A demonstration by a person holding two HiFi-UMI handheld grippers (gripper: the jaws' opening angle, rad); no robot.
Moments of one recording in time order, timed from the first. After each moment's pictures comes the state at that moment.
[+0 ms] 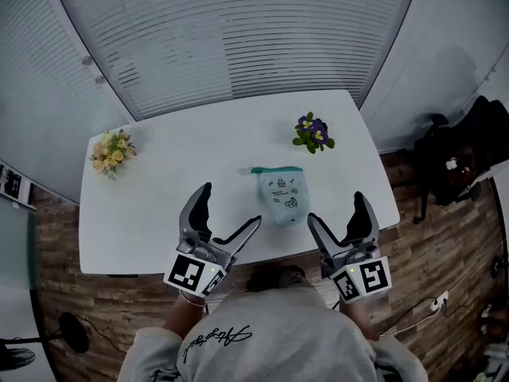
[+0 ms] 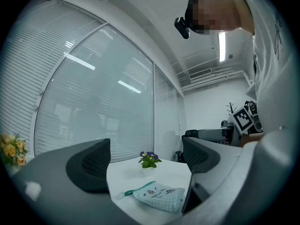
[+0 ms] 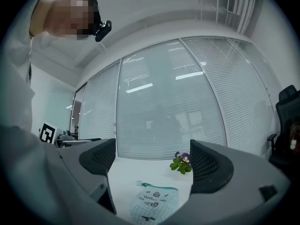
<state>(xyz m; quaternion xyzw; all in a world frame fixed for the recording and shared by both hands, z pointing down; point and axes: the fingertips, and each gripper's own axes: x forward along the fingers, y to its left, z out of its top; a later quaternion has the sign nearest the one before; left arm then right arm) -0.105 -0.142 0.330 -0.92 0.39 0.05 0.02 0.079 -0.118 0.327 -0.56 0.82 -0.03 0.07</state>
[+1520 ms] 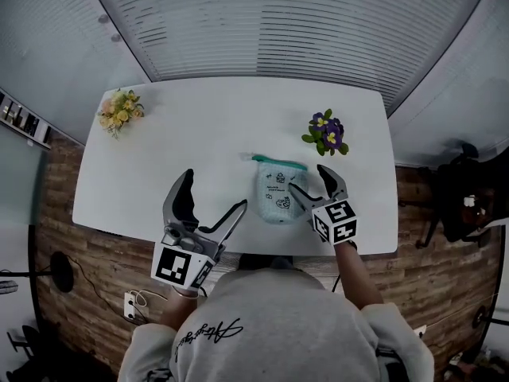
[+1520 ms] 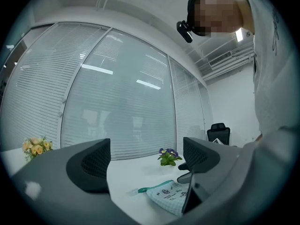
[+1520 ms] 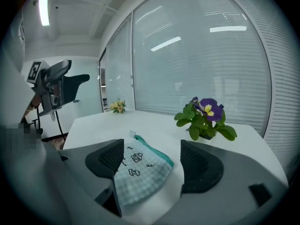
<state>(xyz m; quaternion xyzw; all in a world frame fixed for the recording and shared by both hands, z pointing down) -0.099 -0.164 0.336 -0.84 0.54 0.02 0.01 0.066 -0.253 0.504 -0.37 0.91 -0.10 -0.18</state>
